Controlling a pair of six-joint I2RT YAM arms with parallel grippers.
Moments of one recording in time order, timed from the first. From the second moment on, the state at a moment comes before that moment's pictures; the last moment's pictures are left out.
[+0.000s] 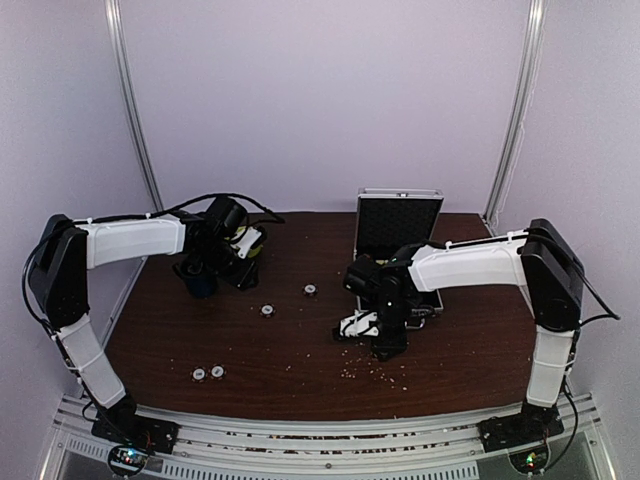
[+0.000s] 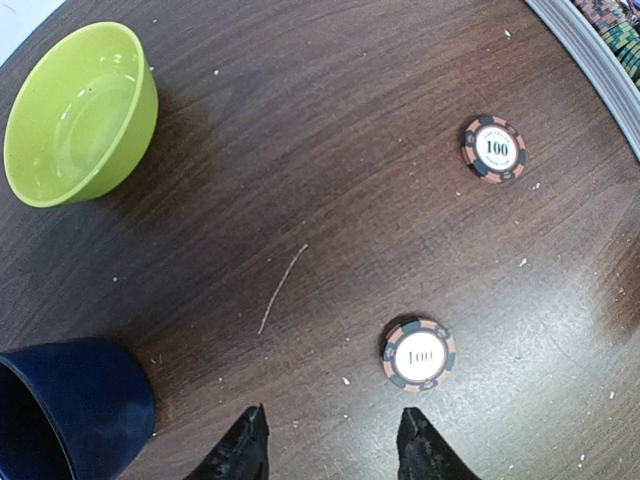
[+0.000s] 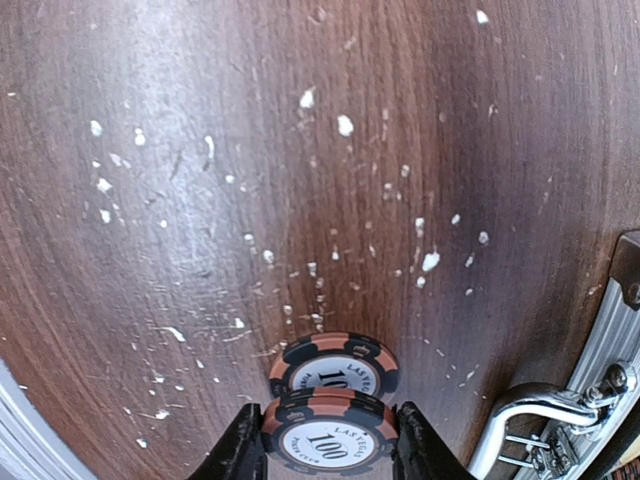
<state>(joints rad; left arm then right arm) -0.55 1.75 1.27 -0.58 0.00 0.04 0.89 1.93 1.34 -0.93 0.00 -0.58</state>
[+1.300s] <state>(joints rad) -0.55 1.75 1.27 -0.58 0.00 0.04 0.86 1.98 1.37 -0.91 -0.03 -0.58</state>
